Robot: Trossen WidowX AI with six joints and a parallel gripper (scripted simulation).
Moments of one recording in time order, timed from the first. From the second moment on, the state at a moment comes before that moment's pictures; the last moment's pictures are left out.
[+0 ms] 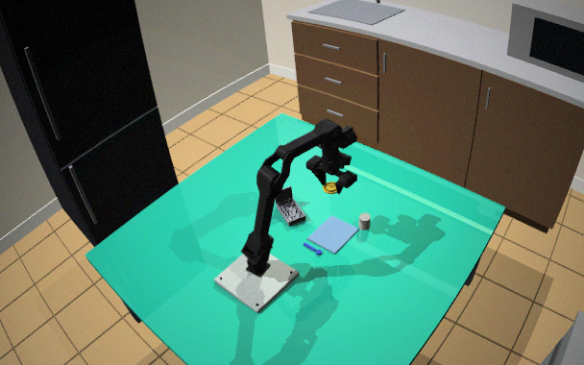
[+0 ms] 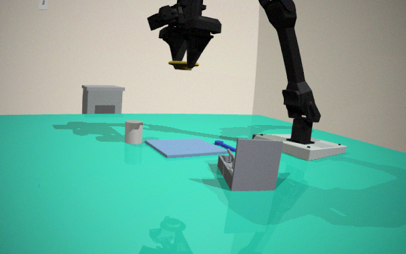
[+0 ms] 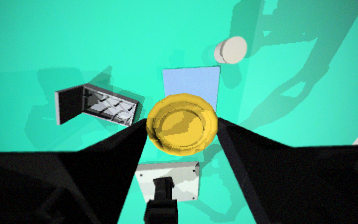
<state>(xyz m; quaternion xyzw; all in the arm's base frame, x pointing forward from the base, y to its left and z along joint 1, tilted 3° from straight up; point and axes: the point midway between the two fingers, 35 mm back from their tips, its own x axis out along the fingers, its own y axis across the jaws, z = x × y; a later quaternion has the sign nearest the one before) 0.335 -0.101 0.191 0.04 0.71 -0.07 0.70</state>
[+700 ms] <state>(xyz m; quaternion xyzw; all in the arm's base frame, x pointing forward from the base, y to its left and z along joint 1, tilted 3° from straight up) 0.274 0.006 0.187 0.18 0.68 -0.19 0.68</state>
